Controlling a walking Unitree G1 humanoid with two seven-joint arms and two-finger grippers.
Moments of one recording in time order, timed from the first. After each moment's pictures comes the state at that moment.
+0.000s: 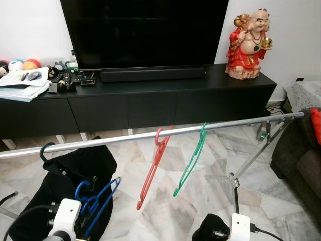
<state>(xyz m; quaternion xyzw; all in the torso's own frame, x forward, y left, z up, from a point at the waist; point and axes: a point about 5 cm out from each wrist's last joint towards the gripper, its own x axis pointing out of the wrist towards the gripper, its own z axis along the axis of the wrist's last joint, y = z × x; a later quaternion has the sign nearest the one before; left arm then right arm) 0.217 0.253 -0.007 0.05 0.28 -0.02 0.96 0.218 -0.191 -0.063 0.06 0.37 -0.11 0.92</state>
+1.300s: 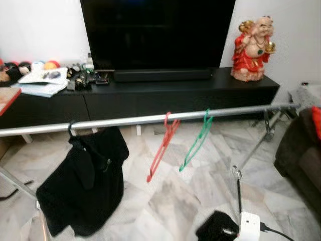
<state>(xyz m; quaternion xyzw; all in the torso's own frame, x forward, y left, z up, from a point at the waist) 0.078 0.277 -0.097 0.01 0.56 0.10 0.83 0.221 -0.208 -0.057 0.06 0.35 -0.12 0.93</state>
